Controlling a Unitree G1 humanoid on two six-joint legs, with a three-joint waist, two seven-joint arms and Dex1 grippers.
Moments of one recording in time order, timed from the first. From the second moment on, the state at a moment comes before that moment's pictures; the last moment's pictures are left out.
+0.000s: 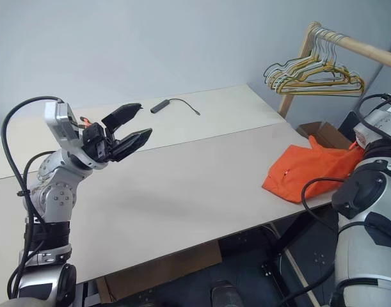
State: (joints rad) left arm -0.50 0.44 0.21 -0.06 -0.76 0.31 -1.05; right arm -1.28 -0.75 -0.64 1.15 0.18 0.67 -0.57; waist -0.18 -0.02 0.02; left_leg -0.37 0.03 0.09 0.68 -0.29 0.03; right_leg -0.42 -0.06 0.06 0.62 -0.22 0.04
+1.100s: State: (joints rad) left arm -0.40 0.55 0.24 -0.07 -0.66 0.28 -0.95; right arm -0.94 -0.59 0.12 0.43 -0.20 0.25 -0.08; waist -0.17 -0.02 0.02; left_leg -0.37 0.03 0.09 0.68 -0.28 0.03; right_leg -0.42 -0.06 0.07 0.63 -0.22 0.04
